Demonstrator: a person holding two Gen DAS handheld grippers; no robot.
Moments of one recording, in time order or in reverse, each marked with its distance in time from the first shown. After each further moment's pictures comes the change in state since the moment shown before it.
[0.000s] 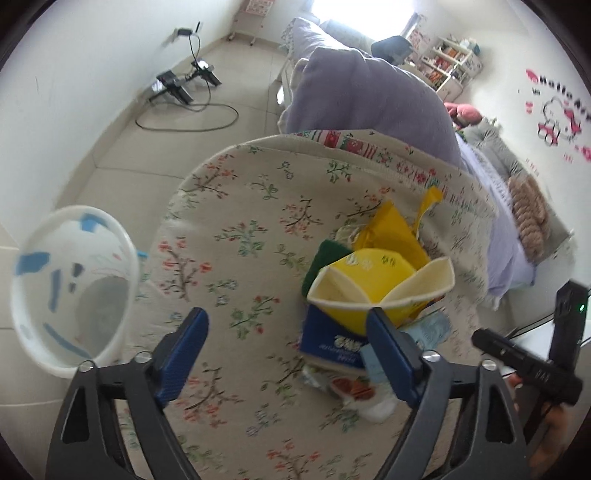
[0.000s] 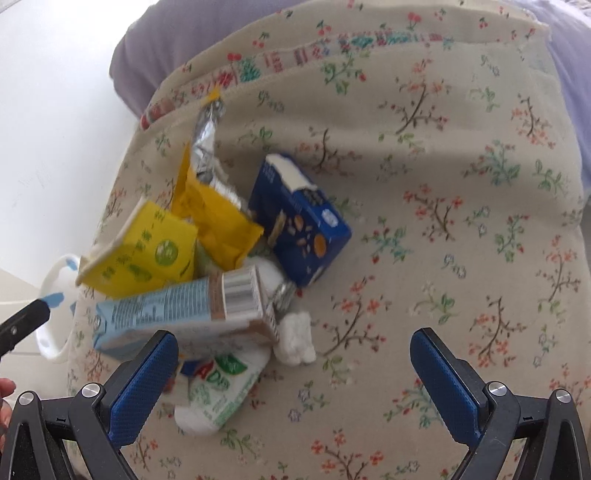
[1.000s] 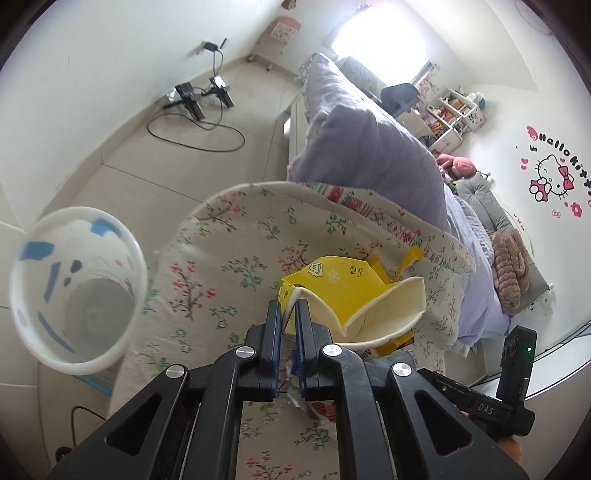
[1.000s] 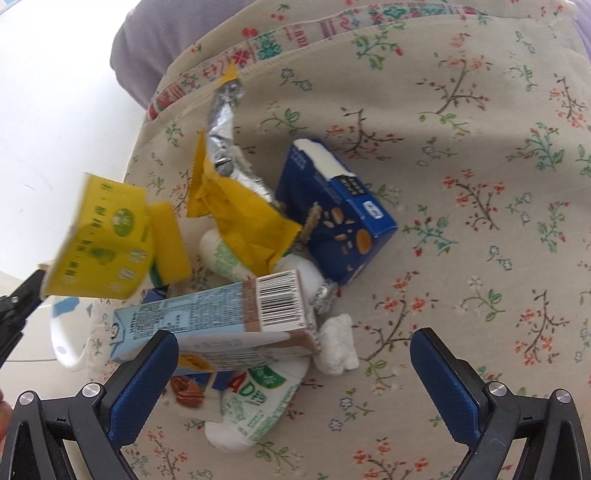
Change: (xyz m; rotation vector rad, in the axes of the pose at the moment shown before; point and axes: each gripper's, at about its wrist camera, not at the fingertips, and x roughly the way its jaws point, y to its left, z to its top) left arm -0.047 0.023 0.007 -0.125 -0.146 -0.053; right arm 0.029 0.021 0.006 0.021 0.056 0.074
